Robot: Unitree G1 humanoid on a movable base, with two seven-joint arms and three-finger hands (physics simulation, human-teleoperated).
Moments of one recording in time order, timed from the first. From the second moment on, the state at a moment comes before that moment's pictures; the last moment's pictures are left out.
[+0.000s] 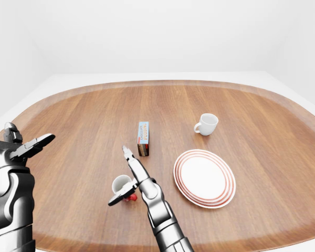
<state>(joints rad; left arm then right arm) -0.17 0.26 0.43 -0.11 -0.42 0.04 0.27 -0.17 0.19 0.30 0.33 -0.28 0.09 0.19</state>
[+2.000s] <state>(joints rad) -0.17 0.25 0.42 -0.11 -0.42 0.04 0.27 -0.35 0.22 0.13 1.00 -0.23 -0.09 0.21</state>
